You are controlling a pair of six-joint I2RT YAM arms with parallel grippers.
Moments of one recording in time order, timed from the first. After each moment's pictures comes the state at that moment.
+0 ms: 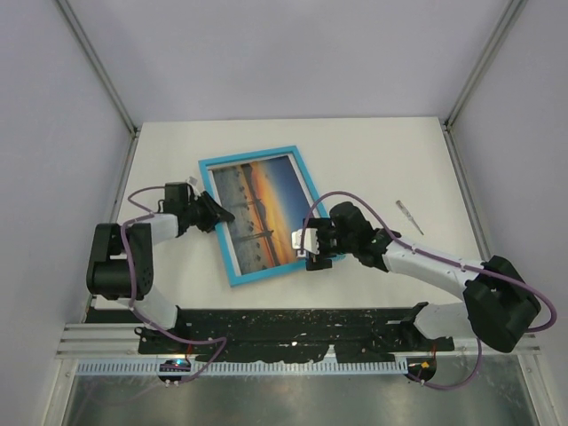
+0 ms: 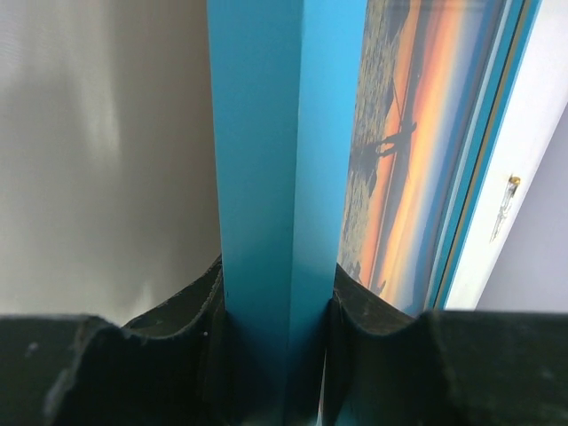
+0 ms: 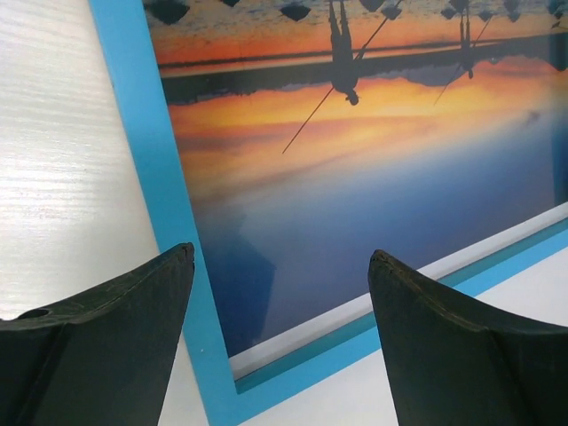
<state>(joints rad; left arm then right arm) 0.00 1.62 0.72 0.07 0.49 -0.71 0.73 1.29 0.67 -0.08 -0.41 -0.89</state>
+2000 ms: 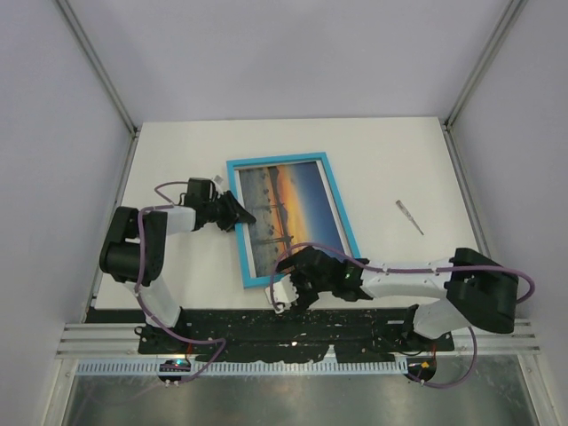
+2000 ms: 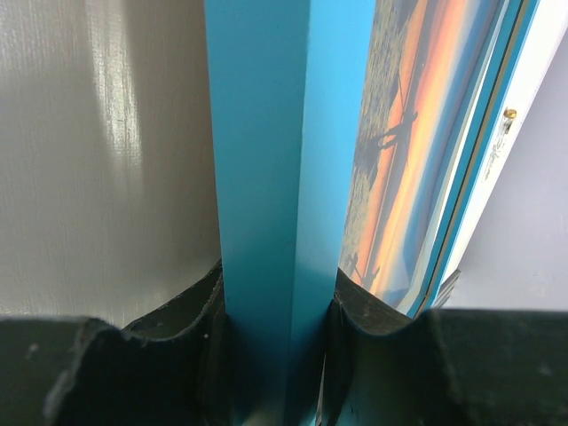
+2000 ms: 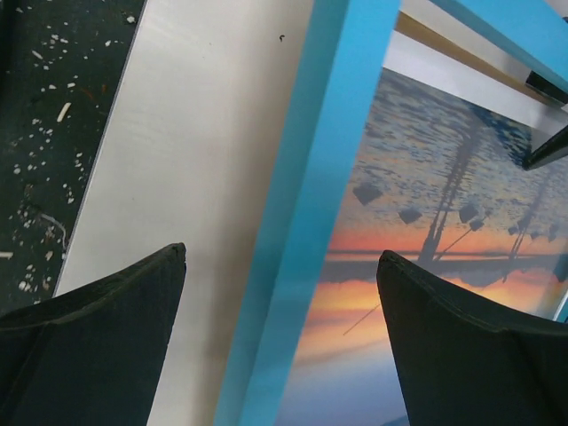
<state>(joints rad) -0.16 1.76 0.81 0.09 0.56 -0.76 1.11 1.35 0.63 -0.04 -0.16 -0.94</state>
